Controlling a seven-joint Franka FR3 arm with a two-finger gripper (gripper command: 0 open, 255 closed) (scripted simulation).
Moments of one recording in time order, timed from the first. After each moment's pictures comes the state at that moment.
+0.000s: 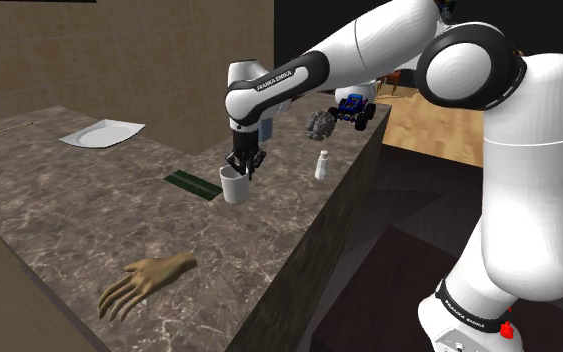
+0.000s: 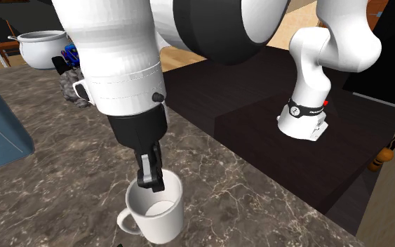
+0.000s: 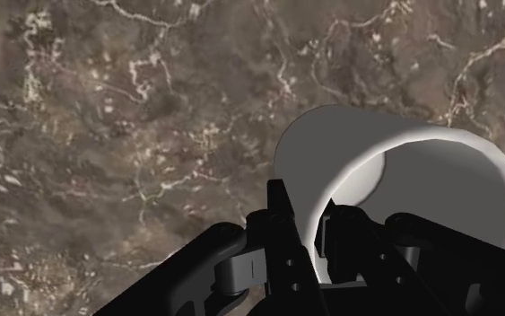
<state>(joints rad) 0.07 0.38 0.05 -1.72 0.07 2.08 0.41</state>
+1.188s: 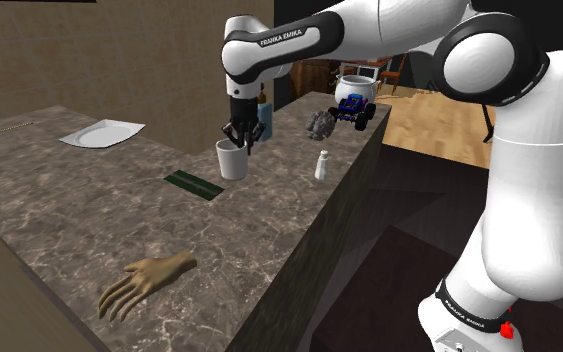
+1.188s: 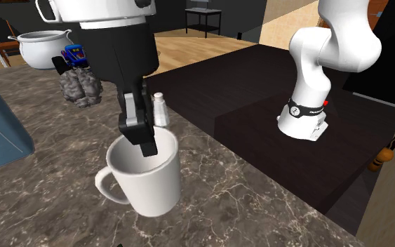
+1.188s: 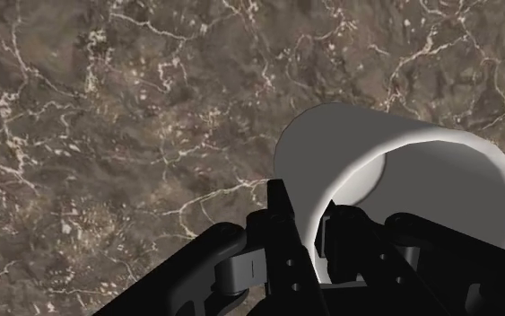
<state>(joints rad) 0.07 0.32 0.05 -1.57 0.07 1.86 0.42</state>
